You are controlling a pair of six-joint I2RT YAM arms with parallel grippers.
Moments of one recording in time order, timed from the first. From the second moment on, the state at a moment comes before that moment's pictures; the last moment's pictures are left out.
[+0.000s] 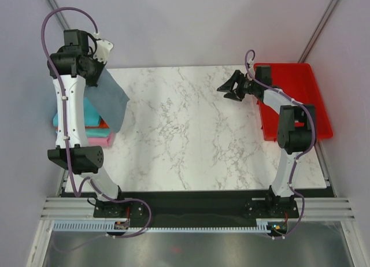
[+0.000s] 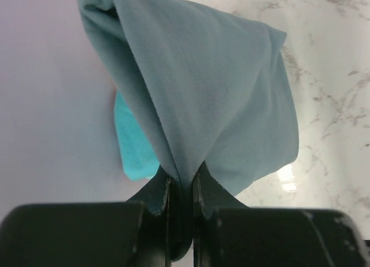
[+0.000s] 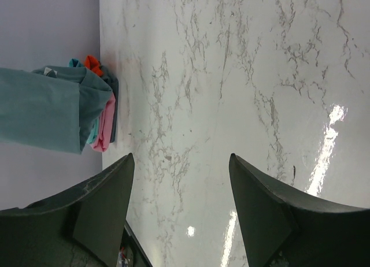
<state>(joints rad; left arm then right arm) 0.06 1.74 2.25 -1.36 -0.09 0.53 0.05 2.05 1.47 -0.06 -0.79 0.65</state>
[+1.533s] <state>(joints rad) 0.34 1.36 1.41 -0.64 -0.27 0.96 0.08 2.05 1.39 0.05 -0.79 0.71</state>
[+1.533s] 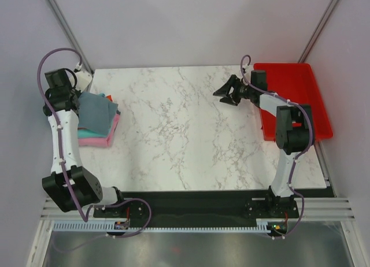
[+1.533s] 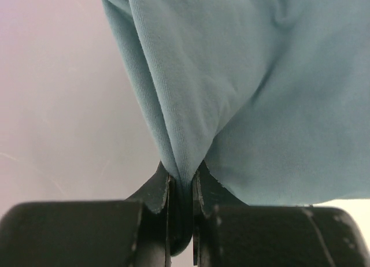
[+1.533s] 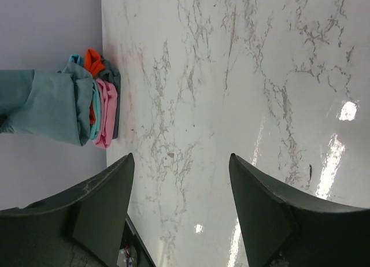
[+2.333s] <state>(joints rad) 0.37 1.62 1.33 -0.49 -0.34 1.04 0.11 2.01 1.35 0.04 -0.77 0.67</state>
